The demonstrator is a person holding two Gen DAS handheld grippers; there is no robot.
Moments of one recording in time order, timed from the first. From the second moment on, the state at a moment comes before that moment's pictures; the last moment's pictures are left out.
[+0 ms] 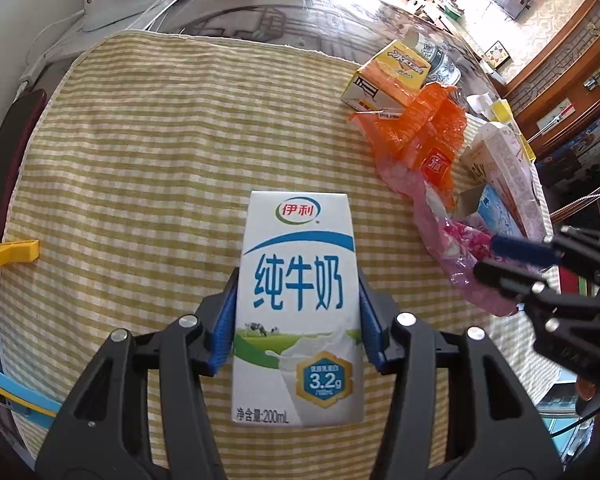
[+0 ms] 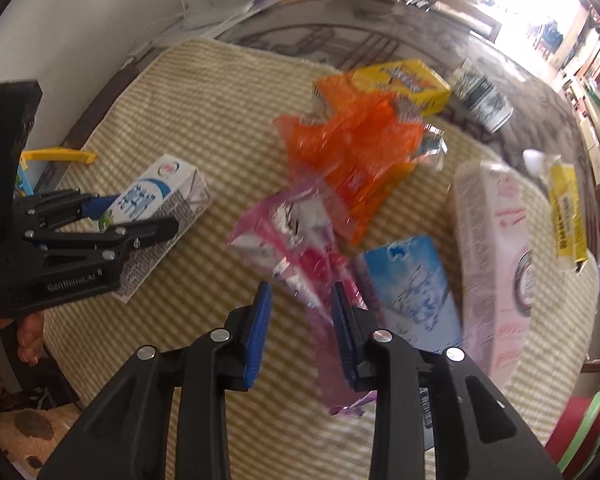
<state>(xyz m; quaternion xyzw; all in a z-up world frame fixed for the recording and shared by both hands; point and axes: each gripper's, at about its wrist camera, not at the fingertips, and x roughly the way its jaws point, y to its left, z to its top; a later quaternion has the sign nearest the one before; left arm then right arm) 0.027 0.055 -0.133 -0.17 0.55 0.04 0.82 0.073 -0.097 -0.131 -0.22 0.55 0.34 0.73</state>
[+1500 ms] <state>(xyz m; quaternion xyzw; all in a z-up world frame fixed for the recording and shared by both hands) 0.038 -0.051 -0.072 -0.11 0.49 -0.03 0.87 0.026 -0.231 -0.048 0.03 0.47 0.27 0.84</state>
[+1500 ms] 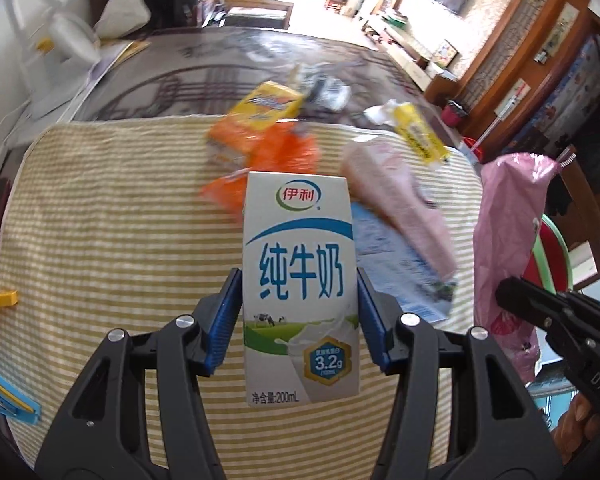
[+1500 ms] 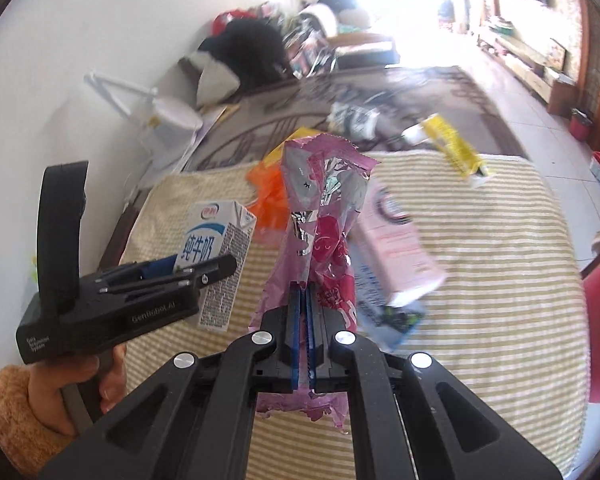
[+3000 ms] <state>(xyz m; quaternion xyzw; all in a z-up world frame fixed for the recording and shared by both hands) 0.083 -0.299 -0.045 -0.03 0.48 -0.09 0.87 0.055 -0.520 -0.050 0.15 0.44 0.17 0.87</state>
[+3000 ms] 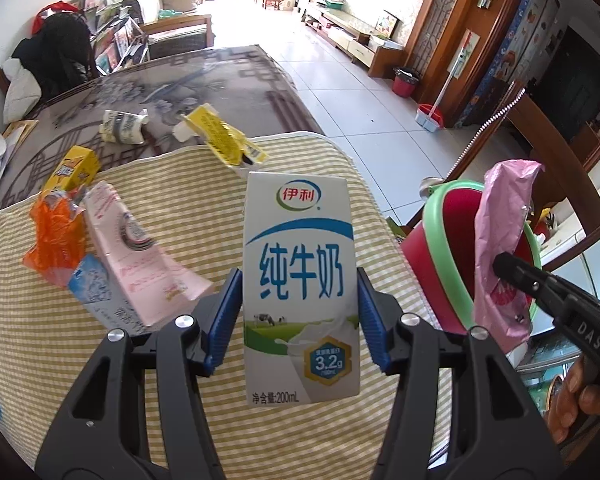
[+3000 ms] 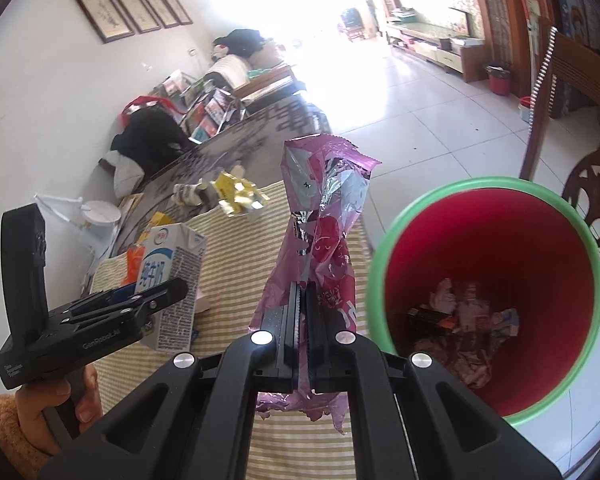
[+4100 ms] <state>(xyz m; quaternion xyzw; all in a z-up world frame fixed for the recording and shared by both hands) 0.115 -0.481 -0.049 0.02 0.48 -0.28 0.83 0.025 -0.667 -0.056 0.19 0.40 -0.06 0.89</state>
